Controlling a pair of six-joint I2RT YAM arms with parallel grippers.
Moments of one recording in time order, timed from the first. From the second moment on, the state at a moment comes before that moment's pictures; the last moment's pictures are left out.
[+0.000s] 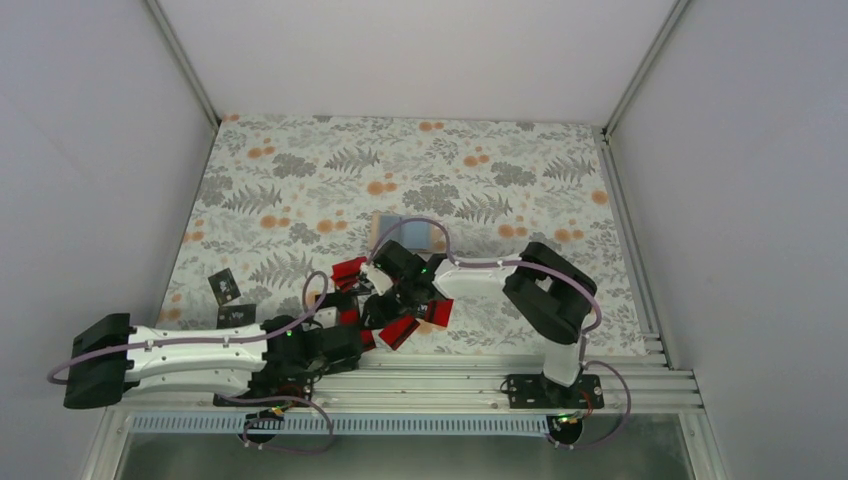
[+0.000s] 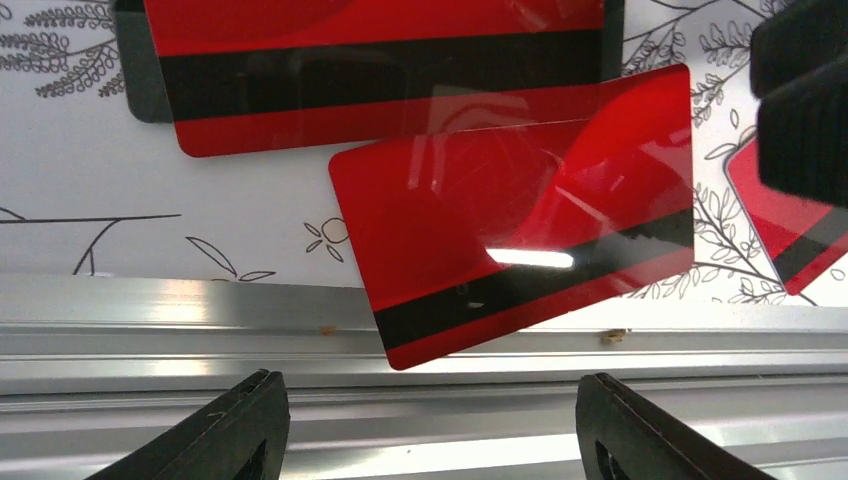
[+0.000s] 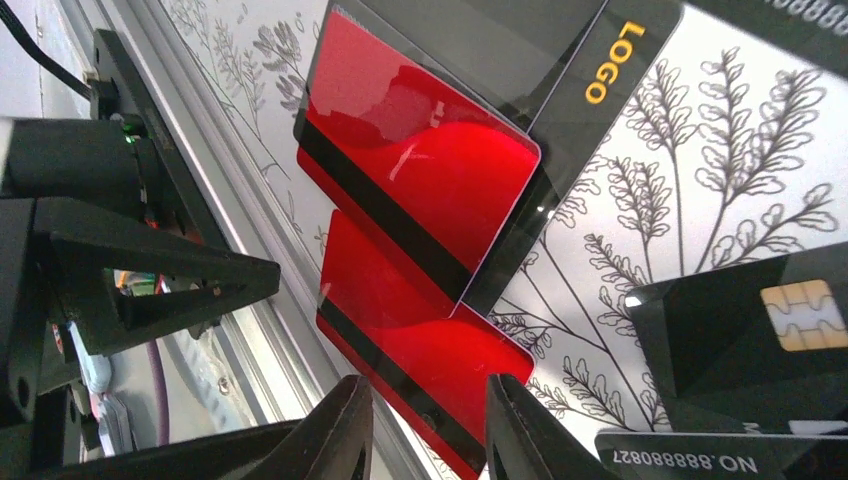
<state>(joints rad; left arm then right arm) -1.33 0.92 0.42 -0.80 -0.14 -1.47 1.02 1.87 1.05 -0.23 -0.60 0.53</state>
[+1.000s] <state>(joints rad) -1.33 0.54 0.15 -0.55 -0.23 -1.61 1.03 1.92 1.04 -0.21 -0.62 0.50</state>
